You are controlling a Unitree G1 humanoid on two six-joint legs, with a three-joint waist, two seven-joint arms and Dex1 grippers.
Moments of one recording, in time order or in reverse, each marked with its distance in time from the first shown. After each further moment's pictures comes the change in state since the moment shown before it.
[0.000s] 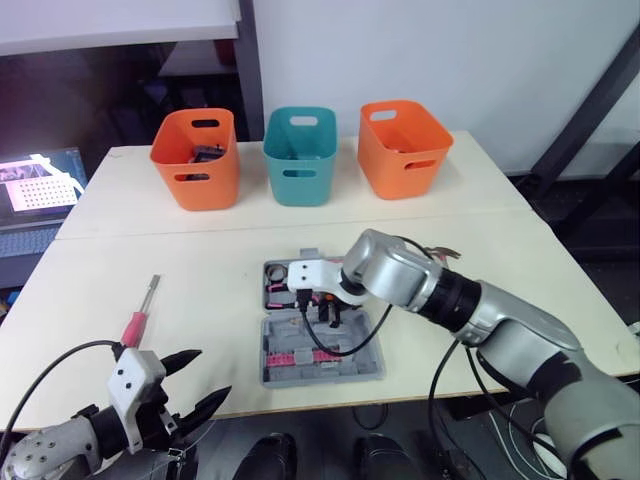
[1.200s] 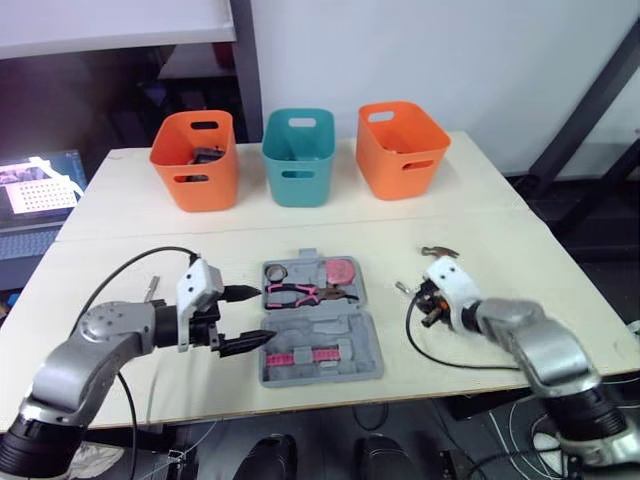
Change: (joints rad) left arm -0.641 0.192 -0.254 0.178 -0.086 0.239 -0.154; right arm 0.707 -0.396 -0.725 -0.459 0.102 0.007 -0.467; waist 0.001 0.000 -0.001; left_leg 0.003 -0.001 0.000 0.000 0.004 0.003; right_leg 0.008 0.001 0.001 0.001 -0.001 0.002
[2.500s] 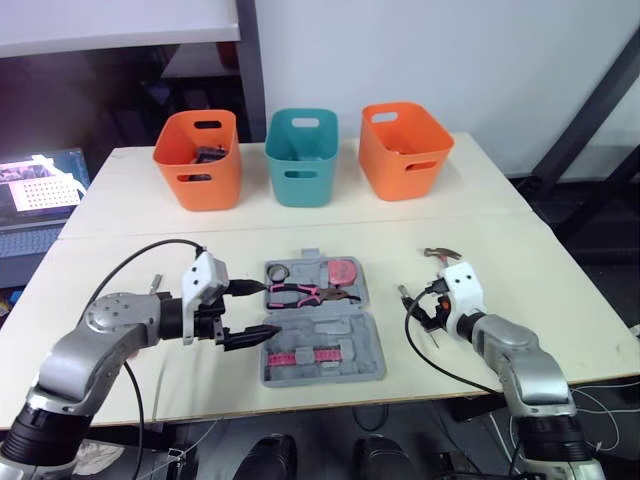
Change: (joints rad) left arm -0.103 -0.013 -0.049 0.007 -0.004 0.044 -0.016; right arm 0.255 0.378 -0.348 0.193 0.000 -0.371 -0.199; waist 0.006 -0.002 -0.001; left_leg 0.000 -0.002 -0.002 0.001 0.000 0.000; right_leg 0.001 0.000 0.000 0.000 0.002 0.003
